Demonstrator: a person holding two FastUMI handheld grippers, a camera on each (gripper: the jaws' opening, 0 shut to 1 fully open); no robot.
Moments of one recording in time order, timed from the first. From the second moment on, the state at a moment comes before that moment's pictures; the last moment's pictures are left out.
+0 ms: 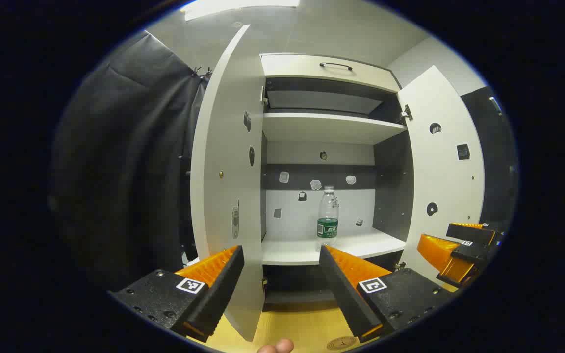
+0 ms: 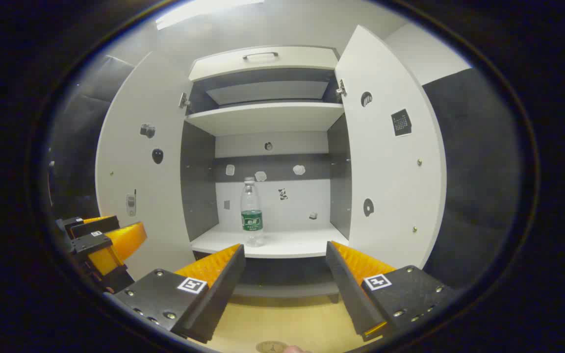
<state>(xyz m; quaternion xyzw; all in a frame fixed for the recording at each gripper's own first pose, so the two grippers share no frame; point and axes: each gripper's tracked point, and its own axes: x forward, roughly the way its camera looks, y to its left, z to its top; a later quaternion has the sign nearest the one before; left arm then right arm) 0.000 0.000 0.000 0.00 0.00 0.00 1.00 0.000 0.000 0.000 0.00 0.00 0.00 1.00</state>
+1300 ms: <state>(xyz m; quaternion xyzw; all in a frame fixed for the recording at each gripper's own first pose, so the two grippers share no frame) 0.009 0.000 -0.007 0.00 0.00 0.01 1.00 0.006 -0.014 0.002 0.00 0.00 0.00 1.00</state>
